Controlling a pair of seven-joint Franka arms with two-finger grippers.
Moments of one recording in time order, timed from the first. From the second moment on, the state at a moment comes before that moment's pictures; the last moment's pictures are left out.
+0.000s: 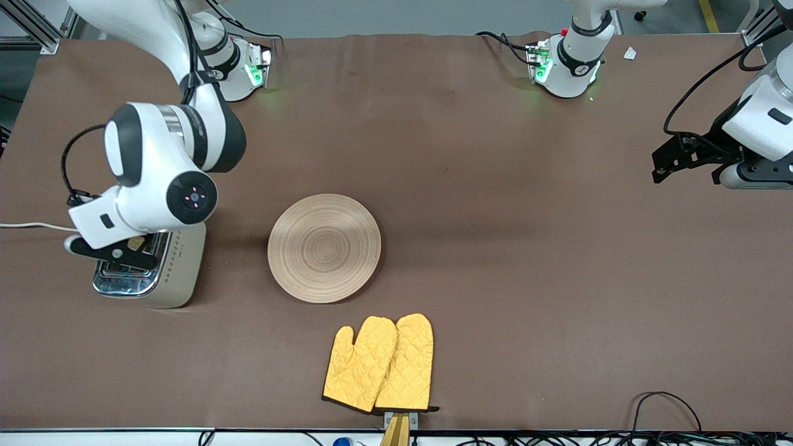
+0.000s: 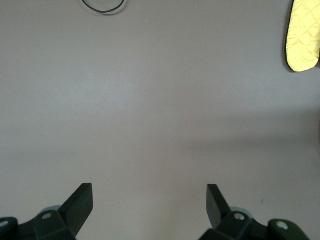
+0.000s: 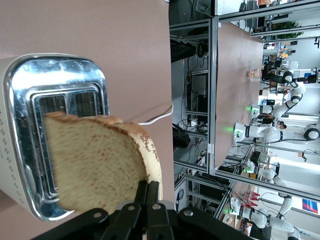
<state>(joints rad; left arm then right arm) -0.12 0.06 -0.03 -1.48 0.02 1.59 -0.10 0.35 0.42 -0.02 -1.46 -0.83 1.34 0.50</state>
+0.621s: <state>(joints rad) -0.12 0.06 -0.03 -1.48 0.02 1.59 -0.10 0.35 0.44 -0.02 -1.50 -0.85 1.37 0.52</state>
